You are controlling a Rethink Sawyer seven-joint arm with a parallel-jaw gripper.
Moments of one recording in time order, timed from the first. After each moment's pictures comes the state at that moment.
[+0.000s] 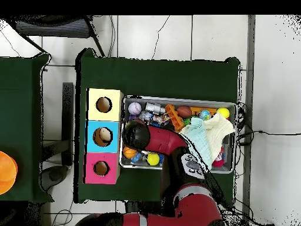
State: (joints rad) arm -0.21 -0.45 0.07 1.71 0.09 0.22 1.40
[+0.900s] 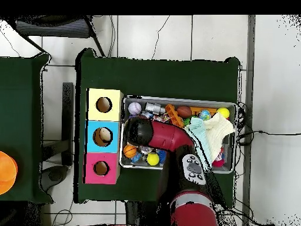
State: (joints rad) arm -0.17 -0.51 -0.02 1.64 0.09 0.39 1.40
